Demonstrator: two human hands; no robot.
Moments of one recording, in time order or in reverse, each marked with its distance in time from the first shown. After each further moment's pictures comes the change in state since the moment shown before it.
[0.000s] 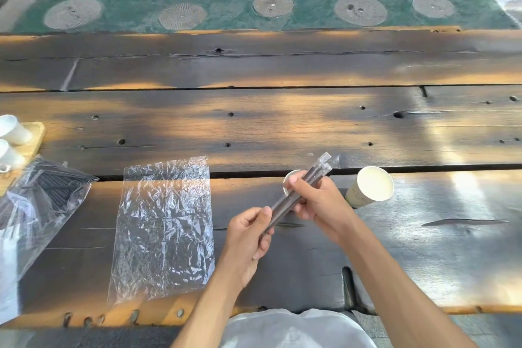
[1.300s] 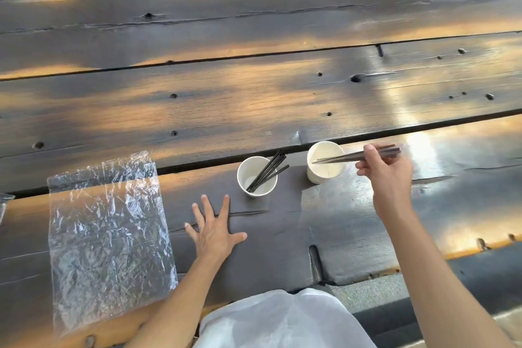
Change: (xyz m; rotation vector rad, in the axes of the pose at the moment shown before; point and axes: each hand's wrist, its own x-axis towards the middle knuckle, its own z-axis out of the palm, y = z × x) left_hand 0.118 -0.117 -0.034 1.676 0.054 -0.110; right_hand -0.015 0.006 -0.175 -0.134 0.919 -0.215
